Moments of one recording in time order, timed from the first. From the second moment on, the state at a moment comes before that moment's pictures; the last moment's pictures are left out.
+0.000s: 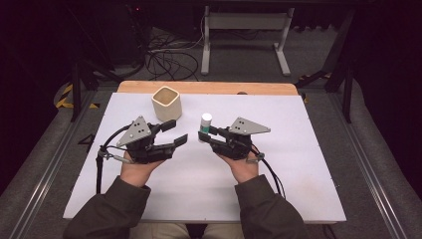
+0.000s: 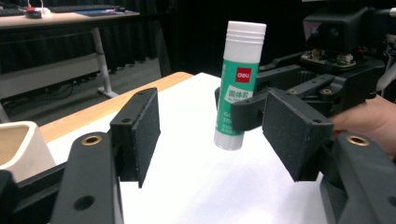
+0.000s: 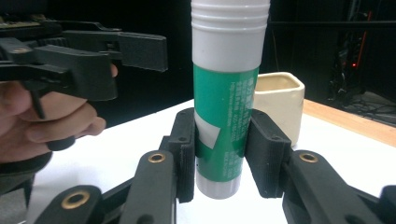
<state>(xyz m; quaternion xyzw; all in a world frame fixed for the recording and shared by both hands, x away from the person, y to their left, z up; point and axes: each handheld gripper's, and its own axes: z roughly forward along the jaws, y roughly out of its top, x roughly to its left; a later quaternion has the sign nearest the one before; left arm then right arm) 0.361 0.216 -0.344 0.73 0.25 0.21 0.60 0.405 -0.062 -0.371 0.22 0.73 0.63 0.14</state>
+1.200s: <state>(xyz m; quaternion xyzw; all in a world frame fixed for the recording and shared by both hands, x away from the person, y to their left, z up) 0.360 0.250 -0.360 0.74 0.29 0.24 0.56 0.438 -0.006 -0.339 0.21 0.73 0.62 0.19</state>
